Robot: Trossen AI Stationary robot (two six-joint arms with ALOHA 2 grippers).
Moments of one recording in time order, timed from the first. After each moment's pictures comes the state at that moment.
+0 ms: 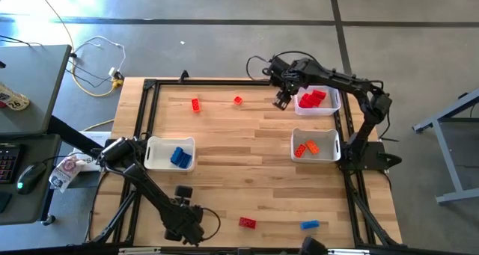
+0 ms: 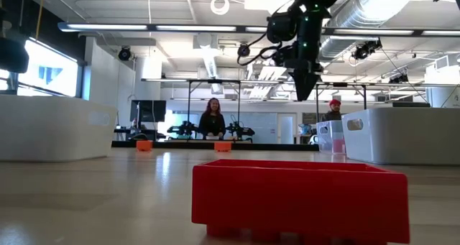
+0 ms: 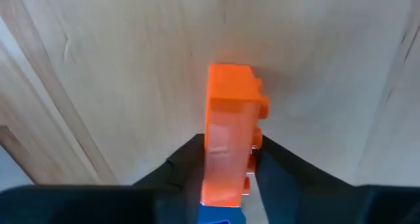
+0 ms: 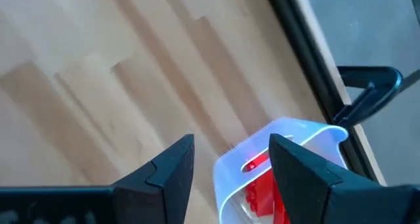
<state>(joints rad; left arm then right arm) -0.69 2.01 1.35 -1.13 0.04 -0.66 -0.57 1.74 1.51 -1.11 0.18 -0.07</state>
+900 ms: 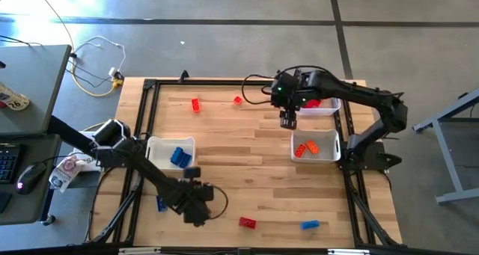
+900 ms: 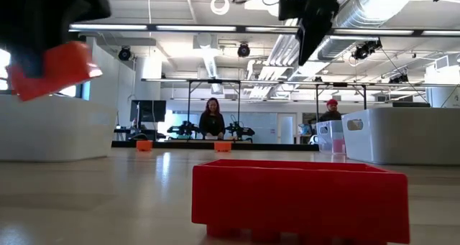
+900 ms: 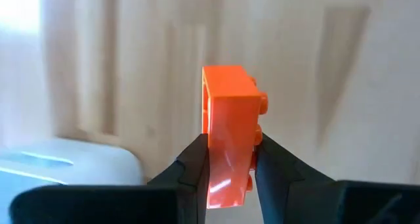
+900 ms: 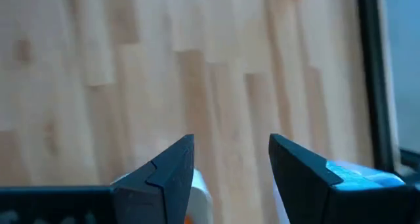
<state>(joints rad) -0.53 1.79 1.35 -1.09 -0.29 -0.70 -0.33 1.53 1.51 -1.19 0.00 -0.21</state>
